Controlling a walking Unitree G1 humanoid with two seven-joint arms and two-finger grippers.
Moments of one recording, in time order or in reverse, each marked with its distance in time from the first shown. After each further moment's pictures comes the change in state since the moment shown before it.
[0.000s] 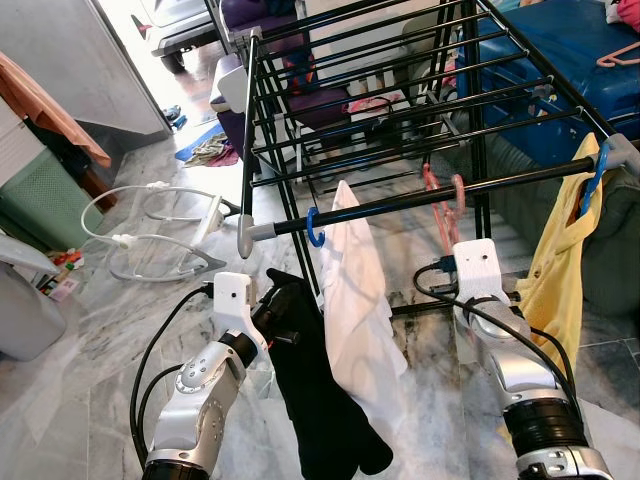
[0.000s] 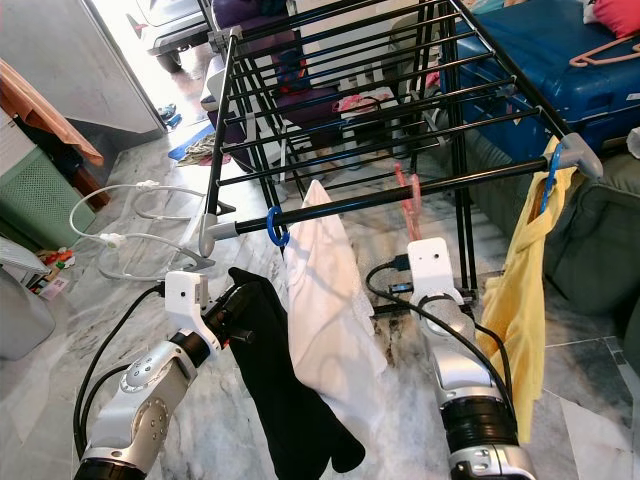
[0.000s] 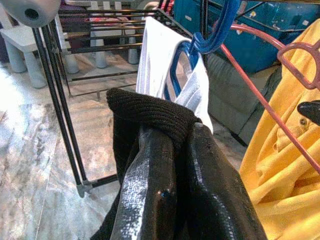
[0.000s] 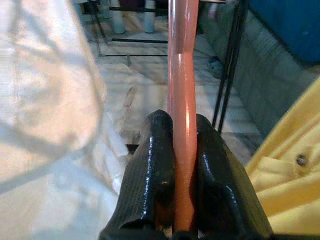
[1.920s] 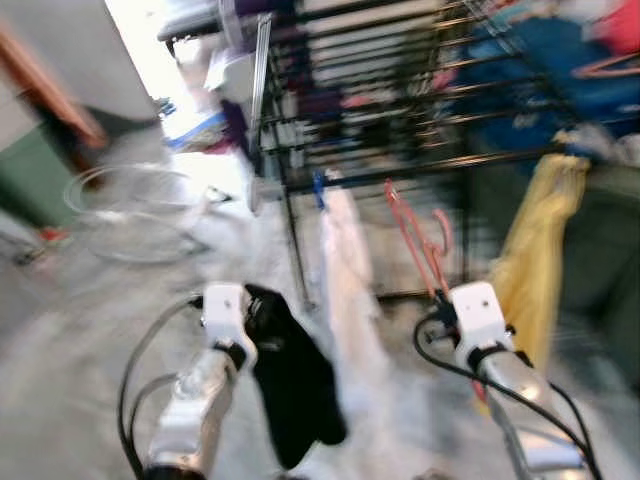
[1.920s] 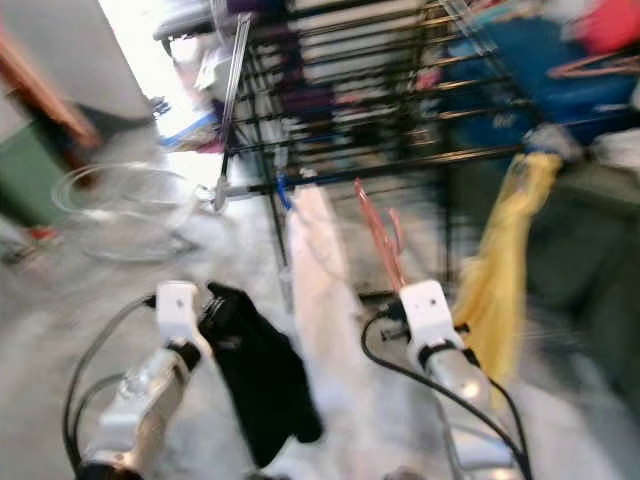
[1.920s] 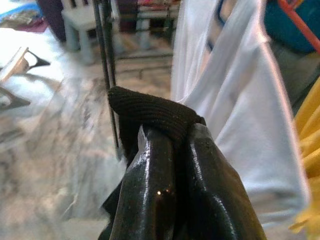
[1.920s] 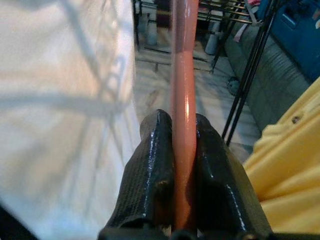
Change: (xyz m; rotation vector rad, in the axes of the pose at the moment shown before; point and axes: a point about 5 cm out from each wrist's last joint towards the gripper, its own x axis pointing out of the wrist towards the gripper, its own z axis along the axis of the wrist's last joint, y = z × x) left arm -0.005 0.019 -0.012 0.089 0.063 0.242; right arm -0.048 0.011 -0.036 -0.024 -0.067 0.173
